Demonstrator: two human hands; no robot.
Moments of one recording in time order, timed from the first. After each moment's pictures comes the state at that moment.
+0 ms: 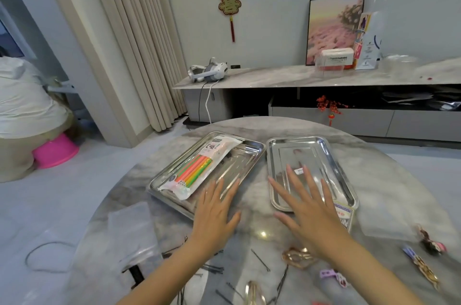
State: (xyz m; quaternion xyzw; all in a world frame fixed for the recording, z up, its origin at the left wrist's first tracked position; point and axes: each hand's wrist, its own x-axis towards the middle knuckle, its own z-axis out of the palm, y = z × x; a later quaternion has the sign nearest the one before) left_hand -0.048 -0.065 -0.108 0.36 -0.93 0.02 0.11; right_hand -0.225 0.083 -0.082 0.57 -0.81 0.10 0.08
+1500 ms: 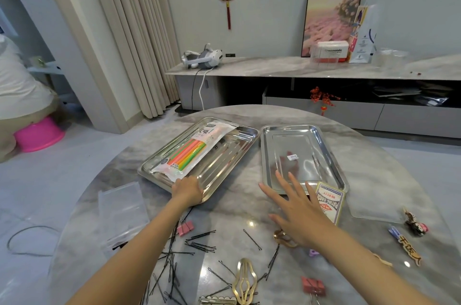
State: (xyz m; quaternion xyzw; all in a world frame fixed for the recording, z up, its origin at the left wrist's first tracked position) left_hand -0.044 -0.134 -0.123 0.55 -0.83 -0.09 -0.05; right_hand -0.214 0.090 -0.100 0.60 -0.80 0.02 -0.07
